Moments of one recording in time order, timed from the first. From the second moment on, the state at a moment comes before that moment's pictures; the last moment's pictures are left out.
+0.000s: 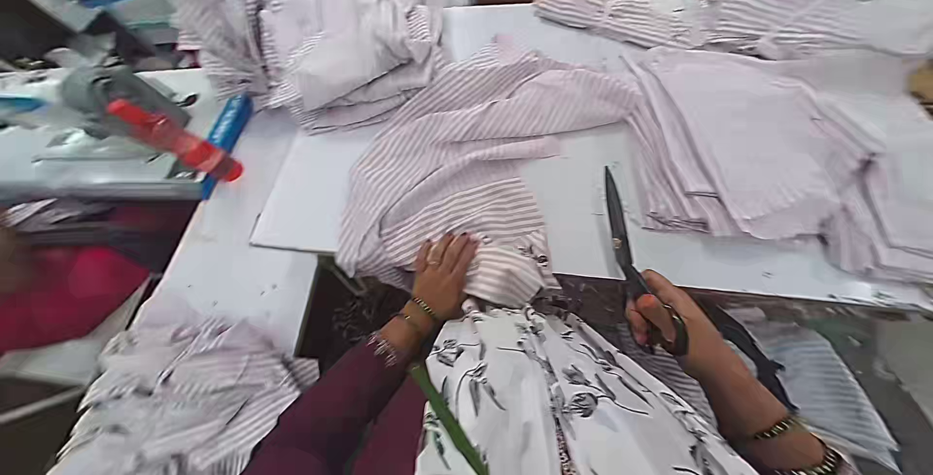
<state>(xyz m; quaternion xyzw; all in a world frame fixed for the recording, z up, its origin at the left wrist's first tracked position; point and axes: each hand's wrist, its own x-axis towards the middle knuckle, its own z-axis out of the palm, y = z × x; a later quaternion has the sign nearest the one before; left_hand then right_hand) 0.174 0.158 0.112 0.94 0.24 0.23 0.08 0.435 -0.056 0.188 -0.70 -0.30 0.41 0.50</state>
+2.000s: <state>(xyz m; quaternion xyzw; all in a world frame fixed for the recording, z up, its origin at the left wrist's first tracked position) 0.386 0.322 0.222 0.82 0.36 -0.10 0.43 0.397 -0.164 0.175 -0.76 -0.23 0.35 0.50</state>
